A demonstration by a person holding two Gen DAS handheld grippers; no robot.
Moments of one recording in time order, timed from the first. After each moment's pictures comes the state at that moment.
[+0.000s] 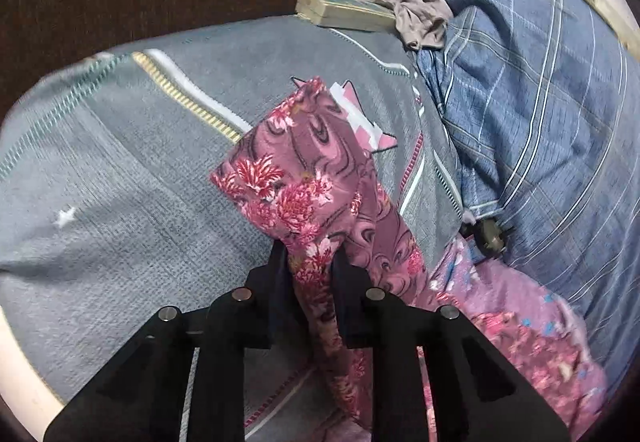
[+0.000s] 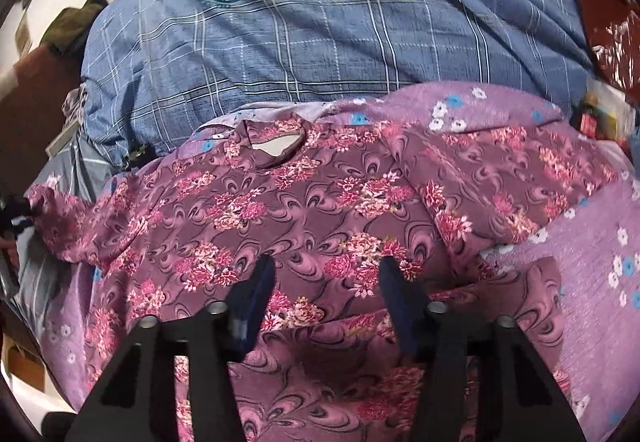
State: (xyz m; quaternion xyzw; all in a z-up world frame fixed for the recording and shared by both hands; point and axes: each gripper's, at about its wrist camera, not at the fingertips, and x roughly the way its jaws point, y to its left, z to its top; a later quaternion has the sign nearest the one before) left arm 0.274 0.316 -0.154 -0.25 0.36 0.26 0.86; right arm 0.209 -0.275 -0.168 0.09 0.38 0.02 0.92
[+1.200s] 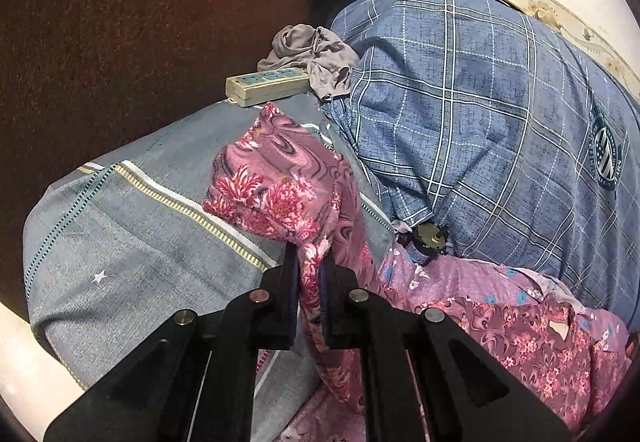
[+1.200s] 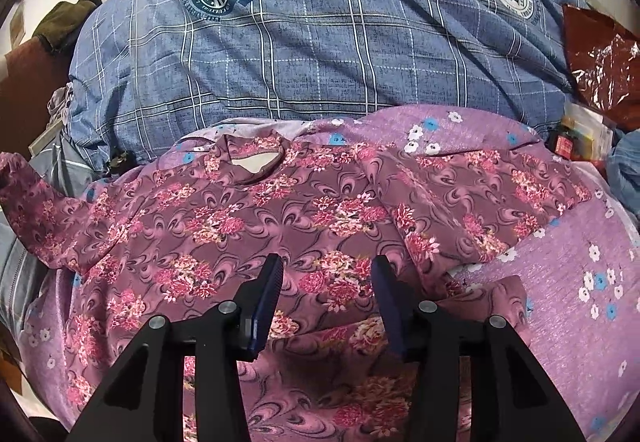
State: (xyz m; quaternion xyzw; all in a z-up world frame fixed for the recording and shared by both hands) left arm 0.251 0.254 -0.082 -0.13 0.31 0.20 0.92; right arm 0.204 -0.274 -0.156 0.05 0.36 -0.02 0.93
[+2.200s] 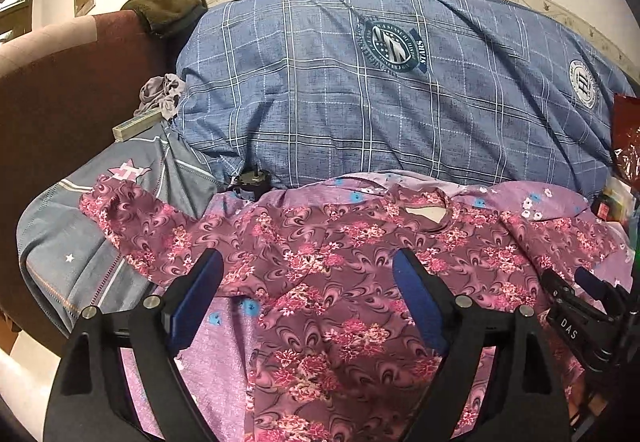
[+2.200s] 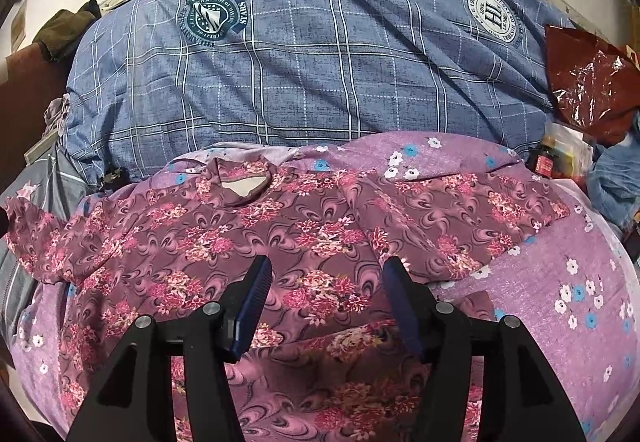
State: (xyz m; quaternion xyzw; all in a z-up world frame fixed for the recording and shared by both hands) left arm 0.141 -0.035 -0.083 0.02 0.28 0.07 0.96; right arm 0.192 -0.280 -0.142 0.04 0.32 -0.04 0.94
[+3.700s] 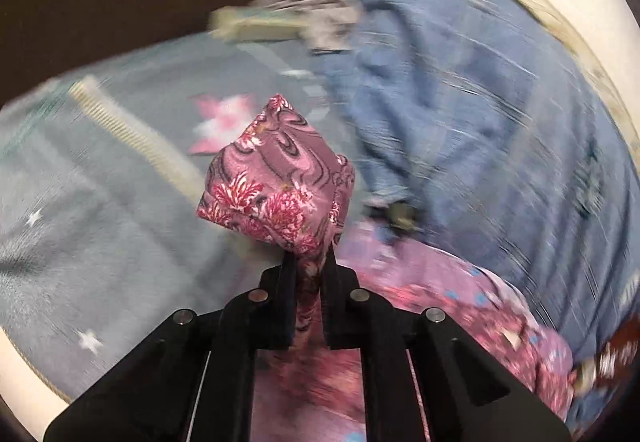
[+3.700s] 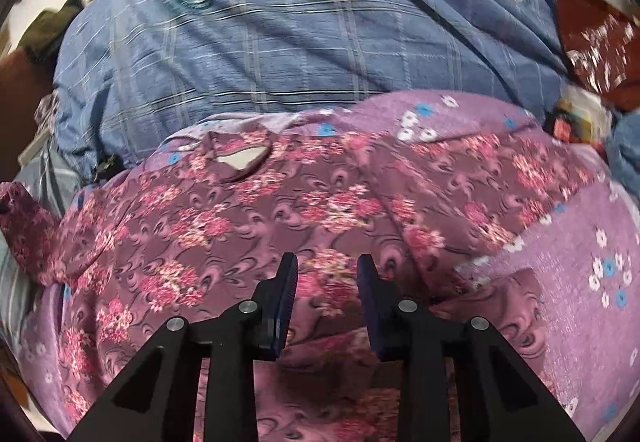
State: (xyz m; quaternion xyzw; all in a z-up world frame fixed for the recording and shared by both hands) left arm 0.278 0.244 -0.090 -0.23 0.35 0.13 0.90; right arm 0.217 -0.285 -0.169 0.08 0.38 -0.04 0.92
